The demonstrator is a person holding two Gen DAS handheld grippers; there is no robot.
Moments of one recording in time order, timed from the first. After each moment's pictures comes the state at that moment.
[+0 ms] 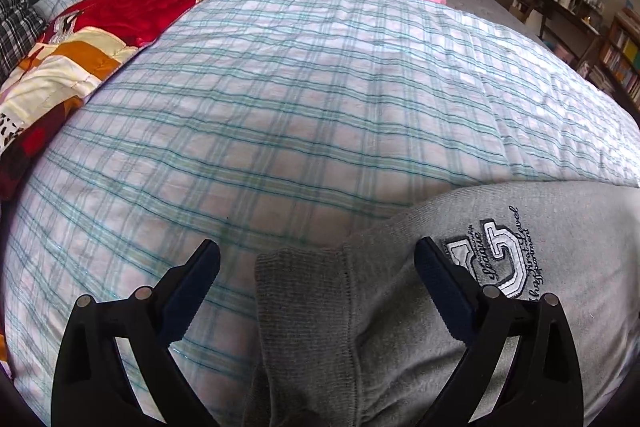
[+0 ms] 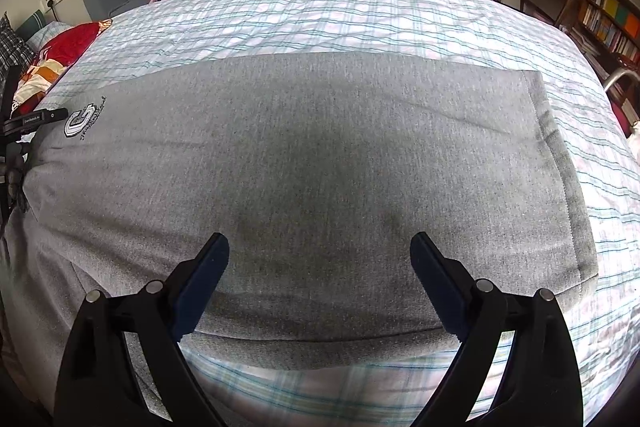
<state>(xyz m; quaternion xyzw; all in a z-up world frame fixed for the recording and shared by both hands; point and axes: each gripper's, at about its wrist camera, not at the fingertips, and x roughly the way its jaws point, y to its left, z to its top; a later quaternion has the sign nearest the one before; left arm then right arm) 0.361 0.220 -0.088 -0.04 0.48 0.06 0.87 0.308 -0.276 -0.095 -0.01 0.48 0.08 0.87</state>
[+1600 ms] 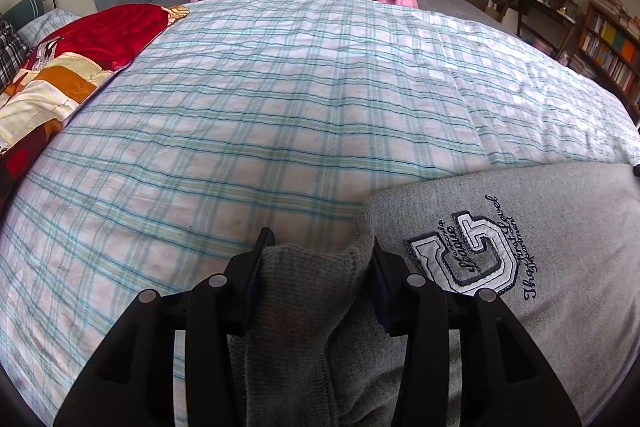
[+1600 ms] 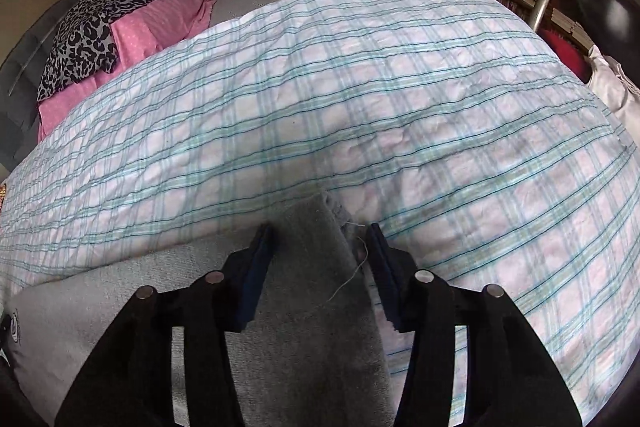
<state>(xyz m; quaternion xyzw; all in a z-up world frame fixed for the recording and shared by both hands) 0.356 0.196 -0.094 -0.01 0.44 0.03 0.90 0.479 -0.478 -0.108 0.13 0.45 -0.08 0.88</state>
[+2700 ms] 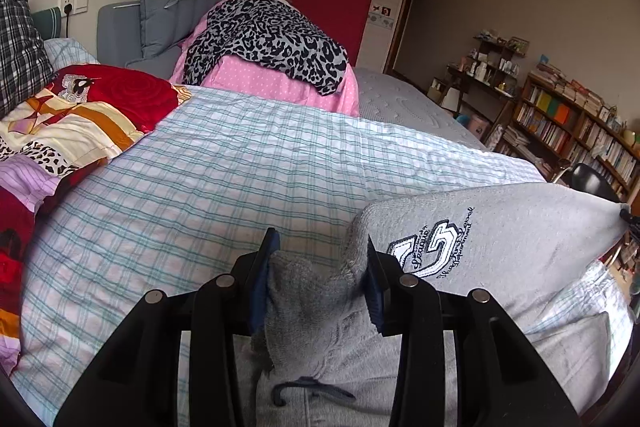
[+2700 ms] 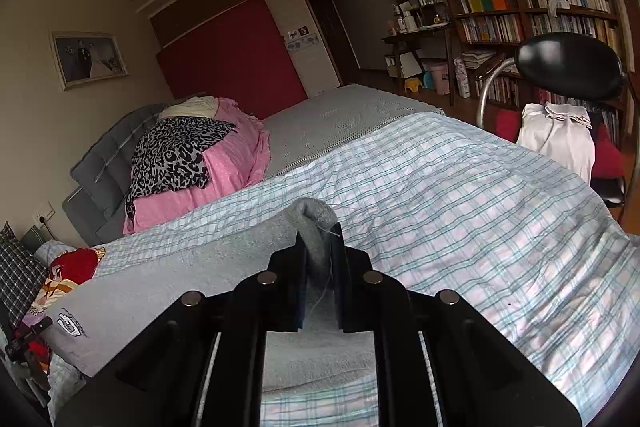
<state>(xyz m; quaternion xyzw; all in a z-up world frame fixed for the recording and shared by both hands) 0.205 0.216 0.035 -0.08 0.30 -0.07 0.95 0.188 -0.468 0.067 0.20 0.21 -0.04 0.96</state>
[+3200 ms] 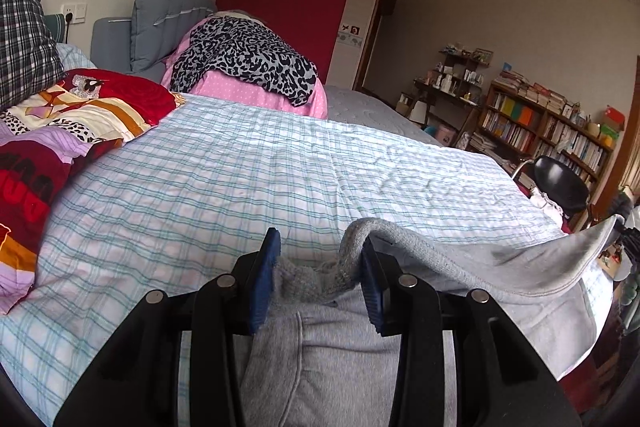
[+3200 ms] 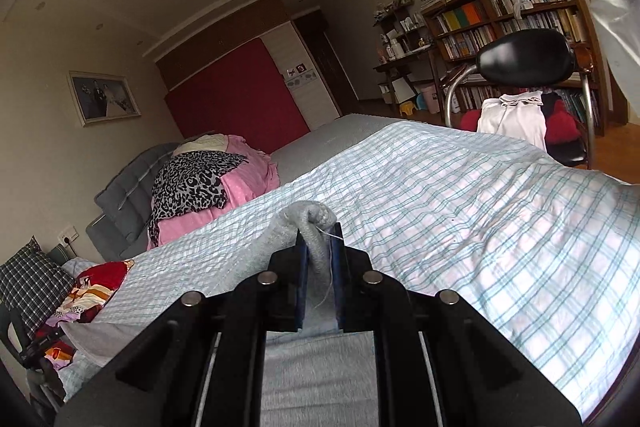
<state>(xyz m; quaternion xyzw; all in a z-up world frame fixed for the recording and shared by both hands) 0.076 0.227 0.024 -0.08 0.25 -0.12 0.96 -0.017 -0.433 0.044 0.23 0.13 -0.05 0.96</state>
